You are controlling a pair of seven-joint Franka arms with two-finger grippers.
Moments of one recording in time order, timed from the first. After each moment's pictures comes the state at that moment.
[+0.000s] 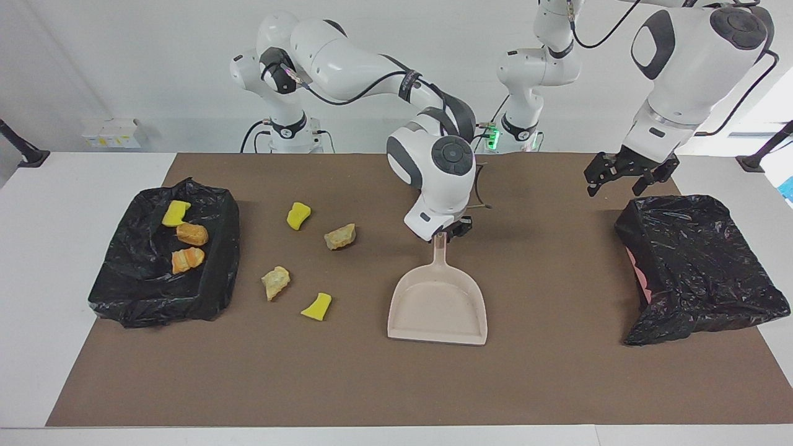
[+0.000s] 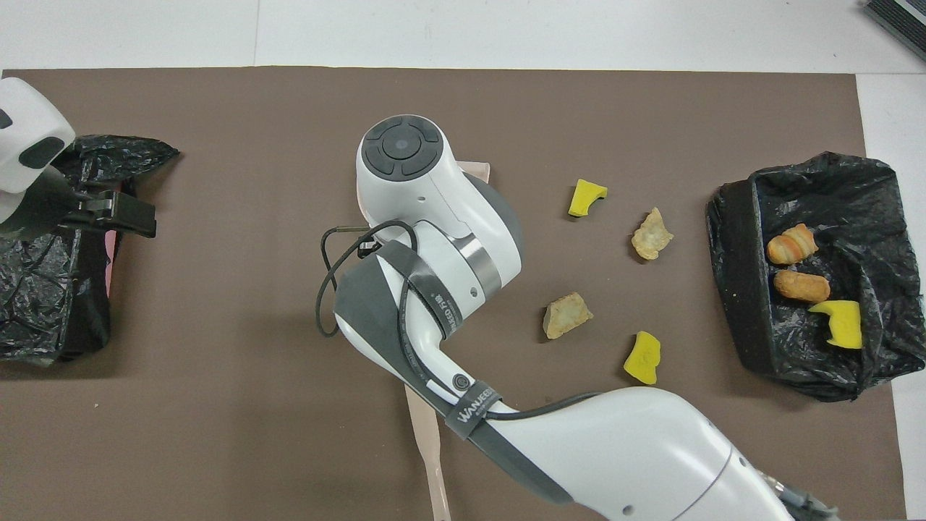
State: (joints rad) left arm -0.05 0.04 -0.05 -1.62 0.00 1.67 -0.04; right arm 0.54 0.73 0.17 -1.01 0.01 1.66 0.68
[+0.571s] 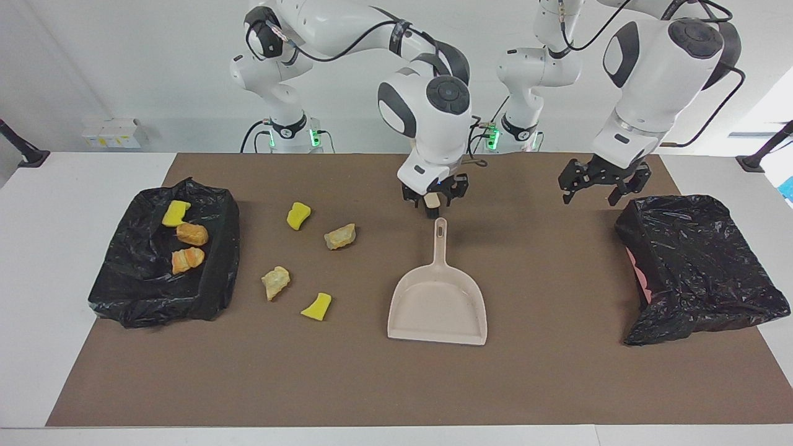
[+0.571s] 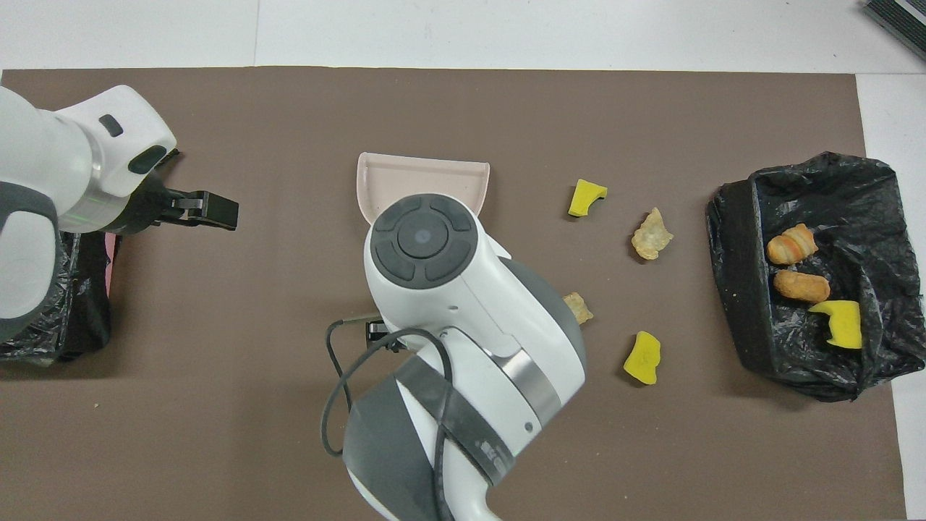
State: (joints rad) left arm -0.18 0.07 -0.05 -1.67 -0.06 1.82 -0.08; right arm 0.55 0.28 0.18 -1.49 0.10 1.64 0.64
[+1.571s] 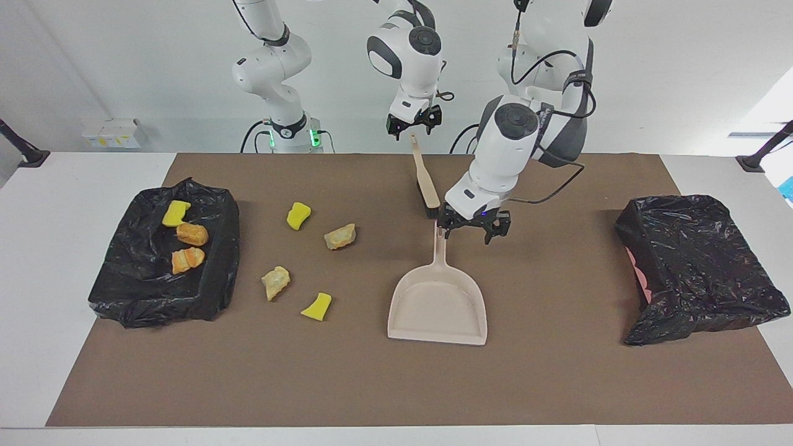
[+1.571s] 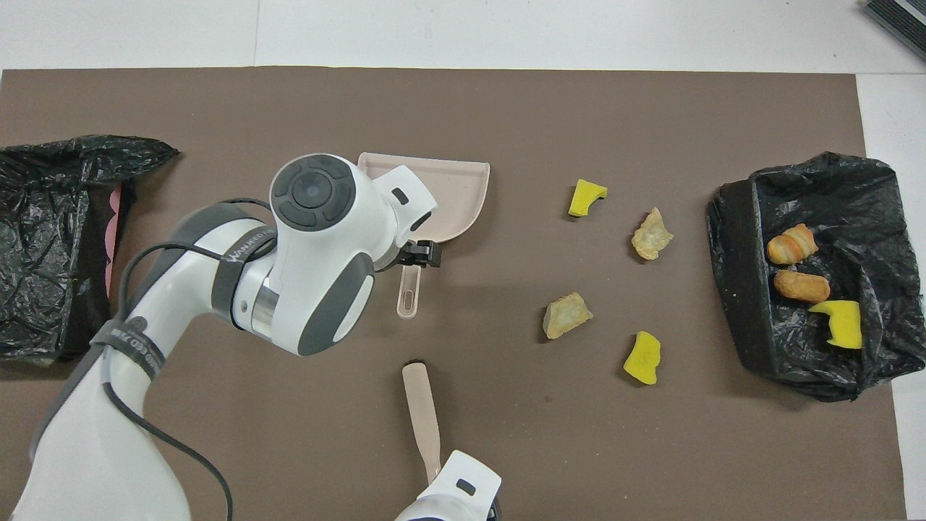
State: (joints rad) left arm -0.52 0.29 -0.05 -1.78 -0.06 2.11 -0.35; right arm 0.85 -0.08 0.19 -2.31 0.21 2.09 0.69
